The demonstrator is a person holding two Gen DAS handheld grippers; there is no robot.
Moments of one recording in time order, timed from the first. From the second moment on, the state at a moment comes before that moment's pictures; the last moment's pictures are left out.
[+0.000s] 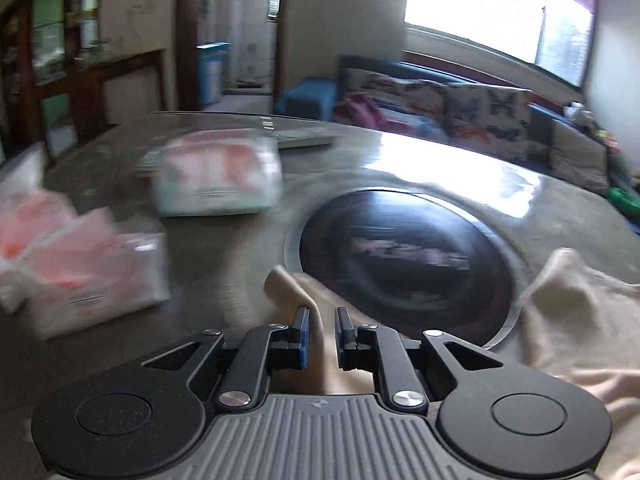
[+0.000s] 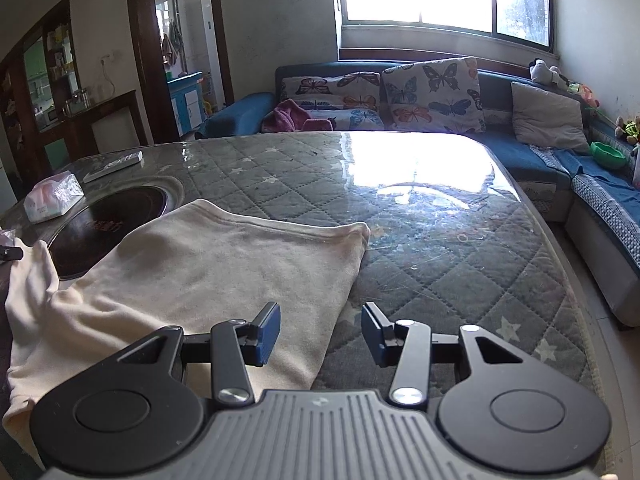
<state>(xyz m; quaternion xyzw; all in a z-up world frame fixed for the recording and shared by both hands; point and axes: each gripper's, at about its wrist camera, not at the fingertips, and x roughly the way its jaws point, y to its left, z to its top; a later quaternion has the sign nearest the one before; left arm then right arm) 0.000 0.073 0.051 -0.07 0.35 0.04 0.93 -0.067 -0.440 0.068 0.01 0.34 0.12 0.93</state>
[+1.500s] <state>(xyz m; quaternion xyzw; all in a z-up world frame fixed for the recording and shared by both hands) 0.033 -0.145 0.041 0.10 0.32 -0.26 0.91 -0.002 -0.447 0.056 0.02 0.36 0.11 0.93</state>
